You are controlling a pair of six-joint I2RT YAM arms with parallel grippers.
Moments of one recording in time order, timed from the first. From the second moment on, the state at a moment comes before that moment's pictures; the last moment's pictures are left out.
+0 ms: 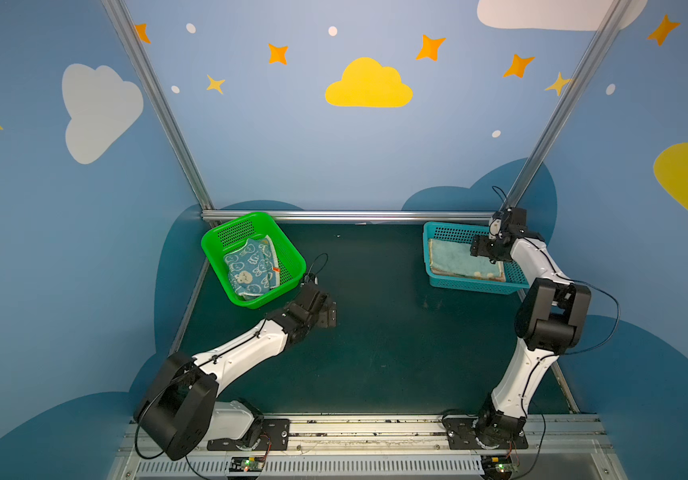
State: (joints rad) left arm -0.58 1.36 0.80 -0.29 -0.29 -0.48; right arm -0.11 1.95 1.66 -0.59 -0.04 0.01
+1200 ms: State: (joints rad) left arm -0.06 1.53 1.17 -0.39 -0.29 -0.48; right arm 0.49 1.29 0.97 -0.35 0.27 0.23
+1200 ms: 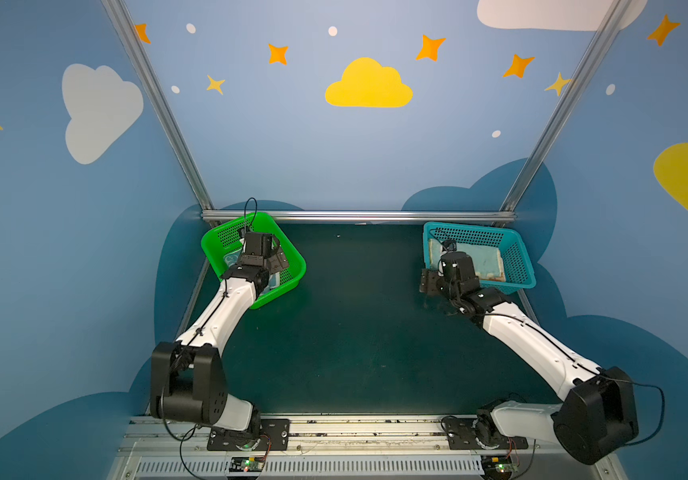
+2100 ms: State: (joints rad) left arm 0.06 2.26 1.81 -0.72 -0.15 -0.43; right arm 0.69 1.52 1.05 -0.53 0.18 0.29
